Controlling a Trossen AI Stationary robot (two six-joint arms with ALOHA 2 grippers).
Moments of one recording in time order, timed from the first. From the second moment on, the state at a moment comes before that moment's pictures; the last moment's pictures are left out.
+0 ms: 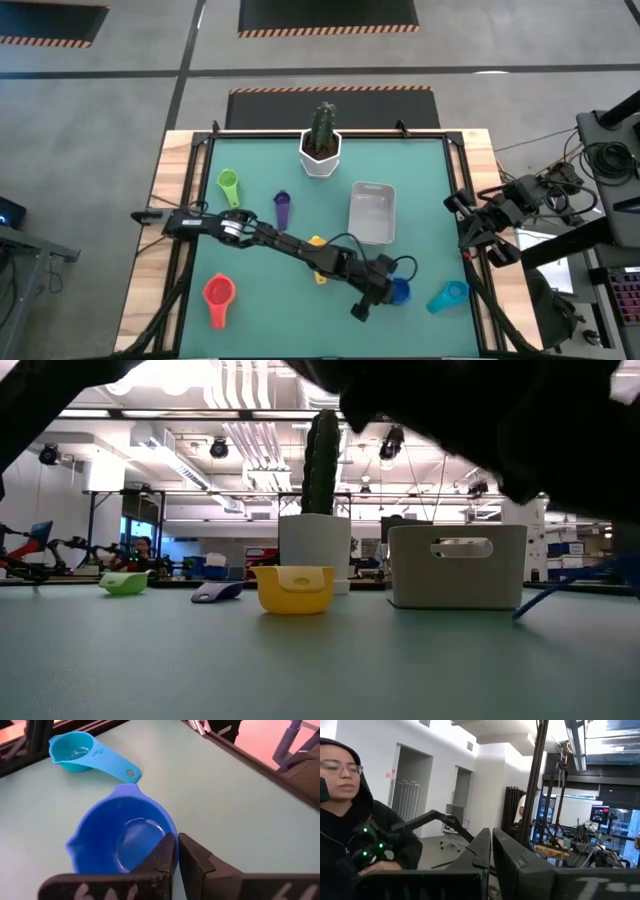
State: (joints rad) left arm -0.28 2.49 2.03 -0.15 0.16 0.26; right arm 0.43 0.31 0.44 0.19 -0.28 -0.09
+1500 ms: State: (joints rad) left arm -0.65 2.23 2.34 -1.57 -0.67 -0.85; right arm 0.43 0.29 0.44 0.17 -0.29 -0.04
